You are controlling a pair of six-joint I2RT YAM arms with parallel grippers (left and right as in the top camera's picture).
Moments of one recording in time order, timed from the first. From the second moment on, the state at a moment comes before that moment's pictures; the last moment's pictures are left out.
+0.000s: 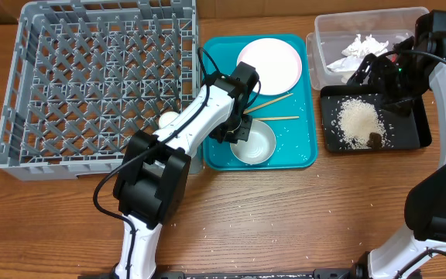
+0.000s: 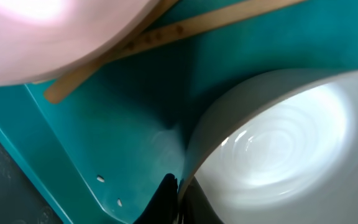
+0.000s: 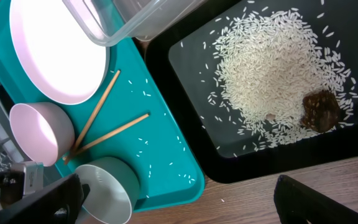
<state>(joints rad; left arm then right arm) -0.53 2.16 1.70 -1.07 0.05 -0.31 -0.18 1.89 1.81 -1.29 -0.33 0.36</state>
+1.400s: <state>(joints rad) -0.32 2.21 2.17 -1.32 -1.24 -0.42 -0.18 1.89 1.81 -1.29 -0.33 0.36</state>
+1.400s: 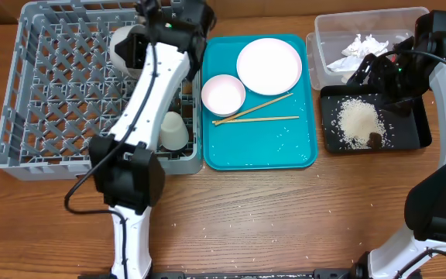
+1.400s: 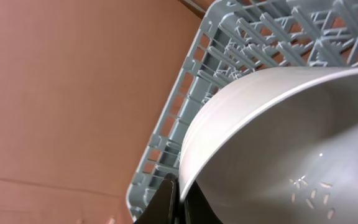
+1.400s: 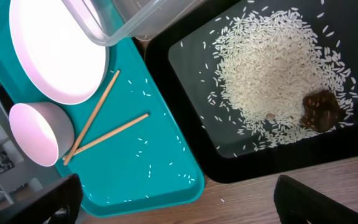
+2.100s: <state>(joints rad) -0.39 2.30 2.16 -1.34 -1.23 -0.43 -0.18 1.89 1.81 -1.29 -0.33 0.36</state>
